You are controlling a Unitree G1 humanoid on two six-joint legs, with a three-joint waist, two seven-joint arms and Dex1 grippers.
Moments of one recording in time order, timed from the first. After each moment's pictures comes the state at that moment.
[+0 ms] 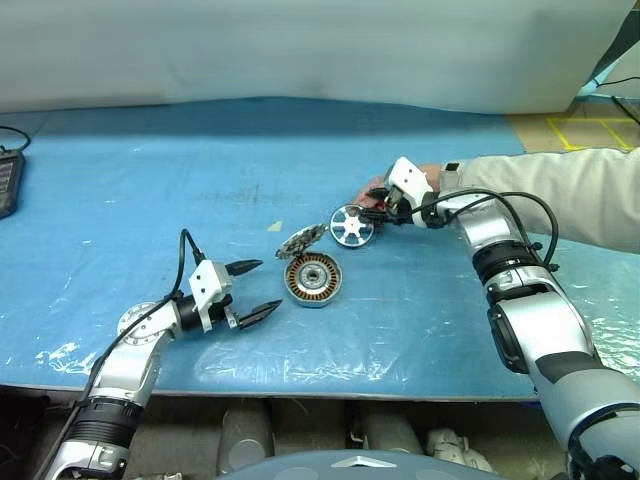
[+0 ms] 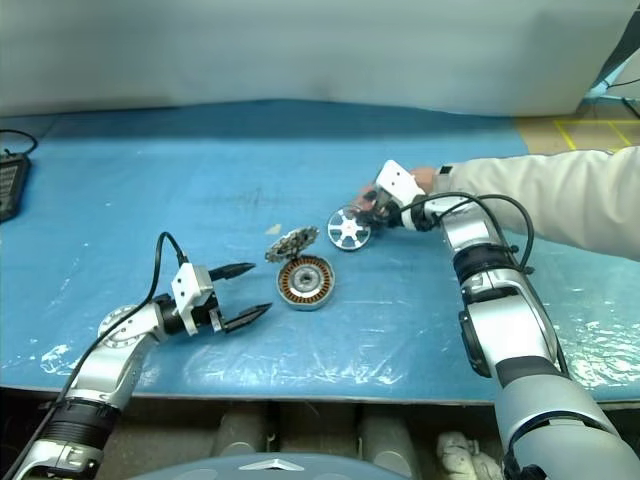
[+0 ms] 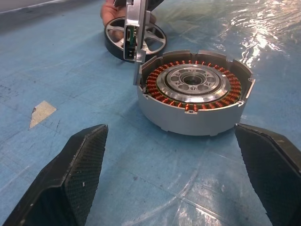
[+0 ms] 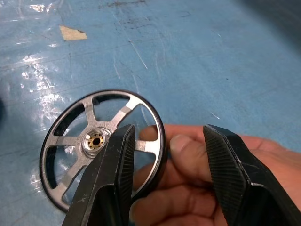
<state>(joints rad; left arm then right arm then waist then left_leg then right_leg) -0.09 0.47 -0.03 0.11 -0.29 -0.16 -1.01 -0.97 -0.44 0.17 0.96 -0.04 -0.09 1.02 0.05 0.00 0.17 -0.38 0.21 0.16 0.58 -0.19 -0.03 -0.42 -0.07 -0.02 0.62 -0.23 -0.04</state>
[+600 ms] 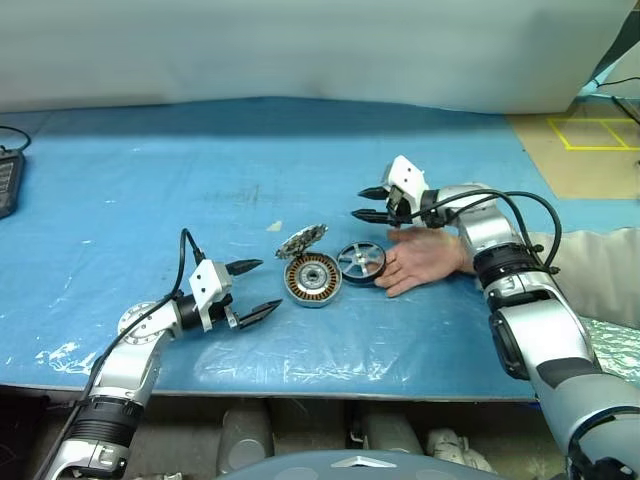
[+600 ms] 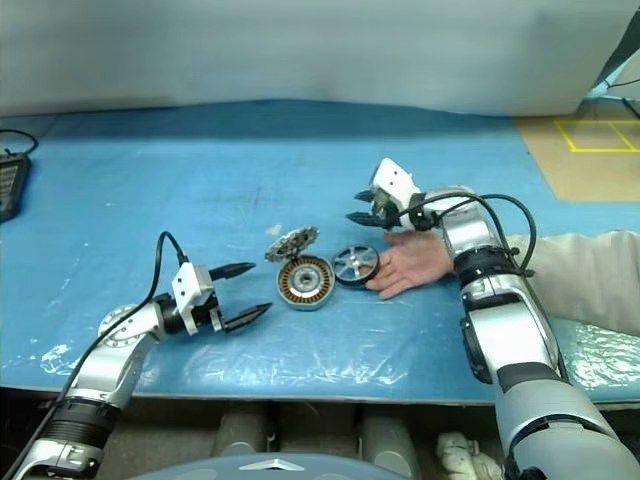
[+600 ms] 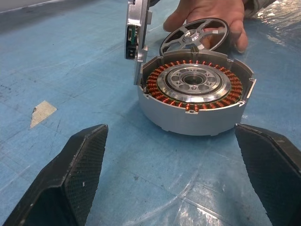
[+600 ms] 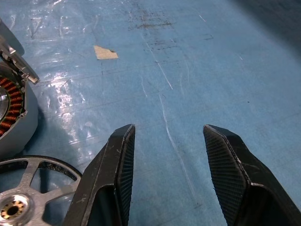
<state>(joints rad) -0.09 0.47 -0.04 0.12 -0.29 -0.16 -1.01 -0.92 -0.46 0.16 0.82 0.00 -0.04 1.10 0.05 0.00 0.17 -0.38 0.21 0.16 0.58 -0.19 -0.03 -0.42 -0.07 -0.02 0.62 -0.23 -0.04</state>
